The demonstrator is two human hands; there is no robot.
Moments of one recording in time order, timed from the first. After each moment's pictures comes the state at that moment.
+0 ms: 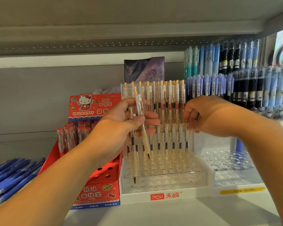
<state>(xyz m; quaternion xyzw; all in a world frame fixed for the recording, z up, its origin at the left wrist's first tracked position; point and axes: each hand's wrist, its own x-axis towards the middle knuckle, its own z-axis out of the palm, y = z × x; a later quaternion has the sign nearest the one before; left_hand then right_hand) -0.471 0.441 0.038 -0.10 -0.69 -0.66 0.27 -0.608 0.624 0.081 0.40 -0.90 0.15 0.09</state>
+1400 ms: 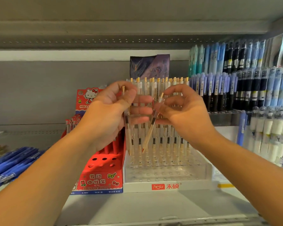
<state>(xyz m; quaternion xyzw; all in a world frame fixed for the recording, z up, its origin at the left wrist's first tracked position) -0.452 0.436 0.053 -0.10 -0.67 -0.65 0.35 -0.566 0.576 0.043 0.45 -0.53 0.72 0.01</state>
